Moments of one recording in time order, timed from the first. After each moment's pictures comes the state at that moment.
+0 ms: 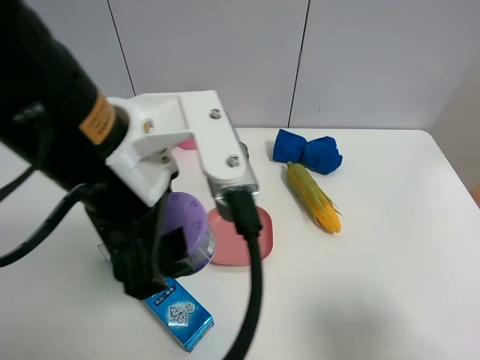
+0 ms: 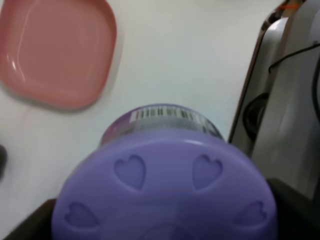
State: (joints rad) left arm -1.02 1.44 -1.33 0.03 1.20 0.24; right arm -0.02 0.00 -0.50 0.02 1.06 0.00
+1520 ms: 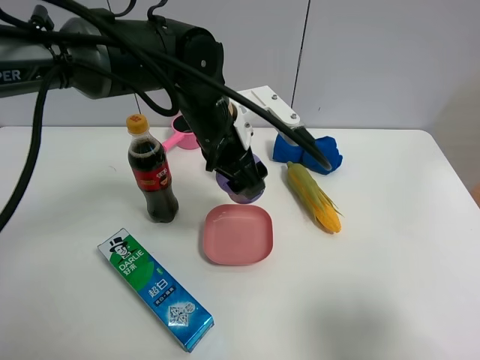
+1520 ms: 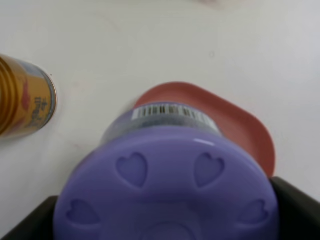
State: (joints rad) left arm -0.77 1.93 -1.56 -0.04 0.88 0.34; right arm -0.02 0.00 -0.50 0.02 1.06 0.00
